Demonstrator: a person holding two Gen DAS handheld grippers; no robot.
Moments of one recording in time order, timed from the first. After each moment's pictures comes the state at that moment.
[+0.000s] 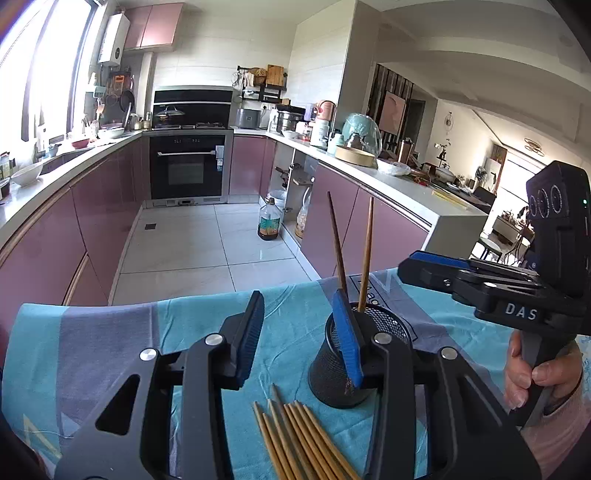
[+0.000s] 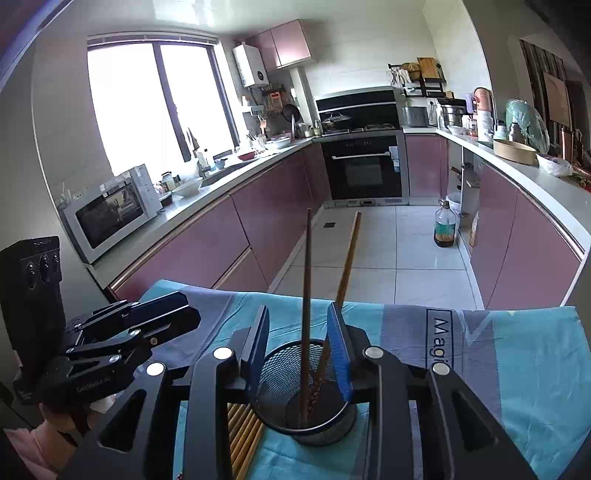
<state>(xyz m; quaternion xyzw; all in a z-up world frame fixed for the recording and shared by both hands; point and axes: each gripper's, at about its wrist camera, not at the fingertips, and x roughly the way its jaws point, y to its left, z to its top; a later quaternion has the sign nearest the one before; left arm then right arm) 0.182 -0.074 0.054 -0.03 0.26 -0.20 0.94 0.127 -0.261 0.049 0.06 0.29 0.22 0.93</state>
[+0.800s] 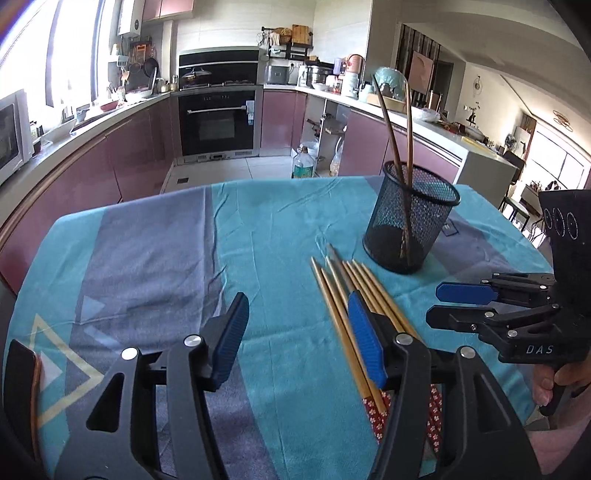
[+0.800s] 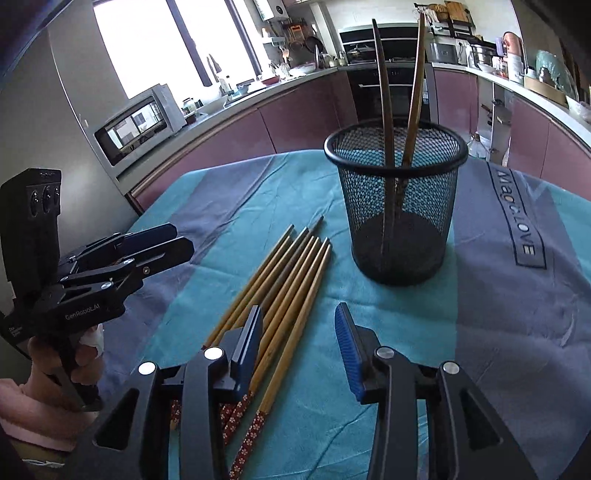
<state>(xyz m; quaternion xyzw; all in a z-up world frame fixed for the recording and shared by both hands) 0.094 -0.008 -0.052 0.01 0.35 -0.14 0.92 0.061 -0.213 -0.063 0.04 0.41 0.26 0.87</state>
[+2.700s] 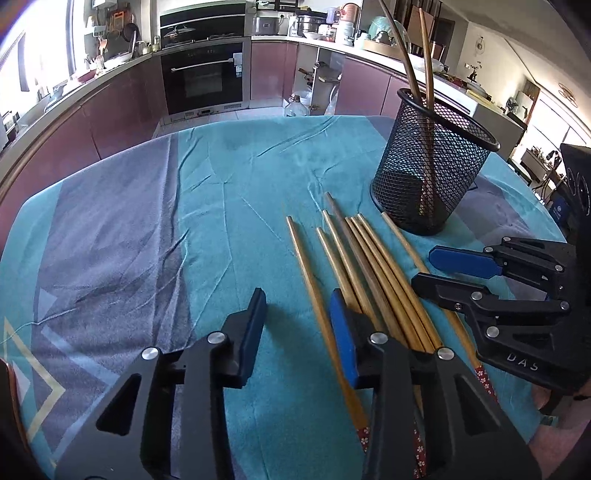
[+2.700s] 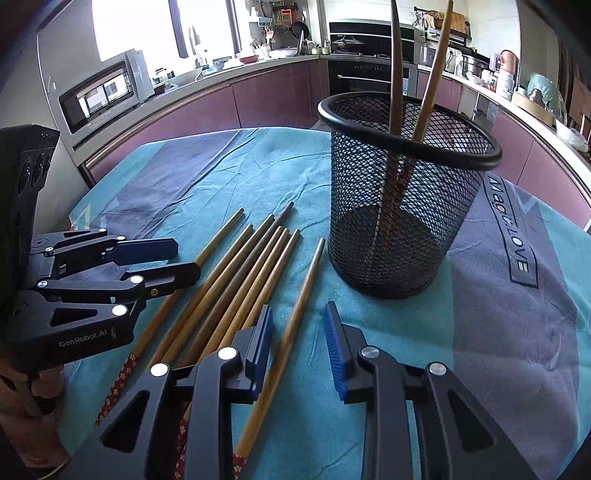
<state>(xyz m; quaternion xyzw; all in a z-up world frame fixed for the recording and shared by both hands) 0.152 -0.052 -0.099 0.03 0.44 -0.15 0.88 0.087 -0.184 -0.086 -0.04 0.43 0.19 0.88</state>
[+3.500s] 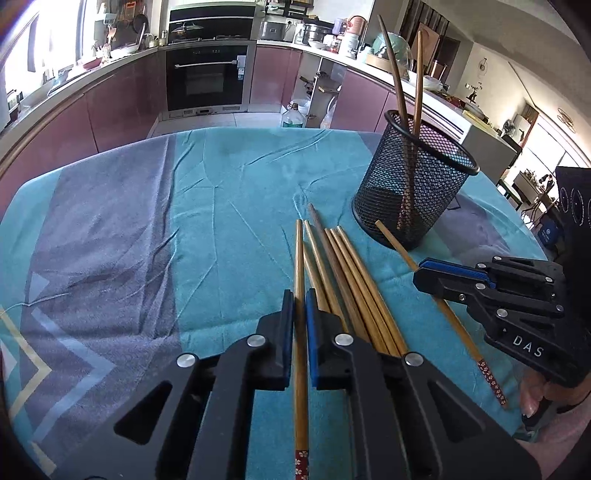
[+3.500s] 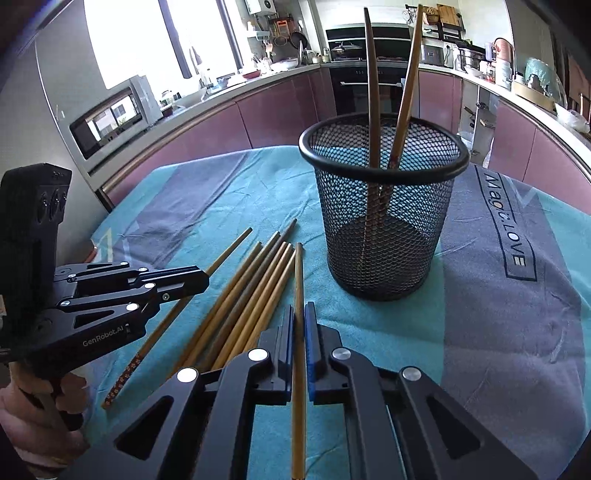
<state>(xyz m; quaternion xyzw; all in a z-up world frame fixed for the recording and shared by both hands) 0.141 -0.051 -0.088 -0.02 0.43 -0.16 0.89 0.080 -0.208 -0.068 0.01 0.42 0.22 0.88</state>
